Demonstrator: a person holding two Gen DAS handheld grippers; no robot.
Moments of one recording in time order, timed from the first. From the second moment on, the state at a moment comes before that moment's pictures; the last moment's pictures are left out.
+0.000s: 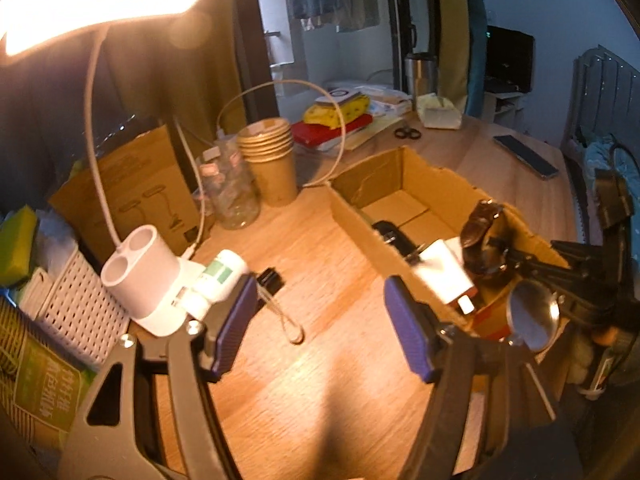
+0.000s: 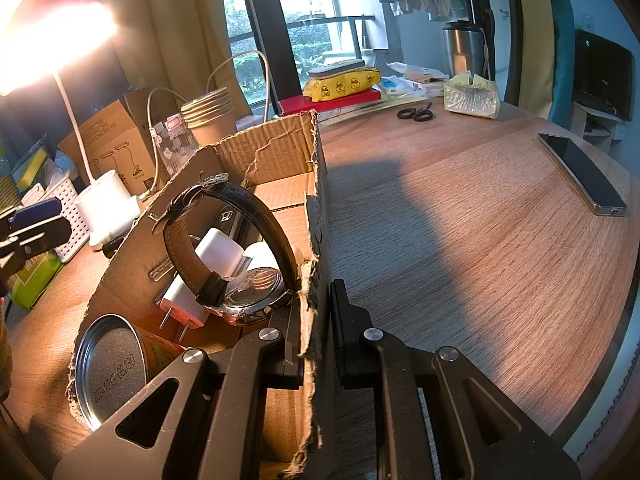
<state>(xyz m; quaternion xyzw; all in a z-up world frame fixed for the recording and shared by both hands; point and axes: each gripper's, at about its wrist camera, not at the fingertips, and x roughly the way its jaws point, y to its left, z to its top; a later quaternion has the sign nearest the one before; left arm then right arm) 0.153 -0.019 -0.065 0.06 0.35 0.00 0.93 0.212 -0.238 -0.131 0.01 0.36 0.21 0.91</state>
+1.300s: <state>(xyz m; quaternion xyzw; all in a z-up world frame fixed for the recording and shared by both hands) 0.219 0.070 -0.116 0.10 0.40 0.05 0.91 0.212 -0.238 -0.130 0.01 0.36 0.21 0.91</state>
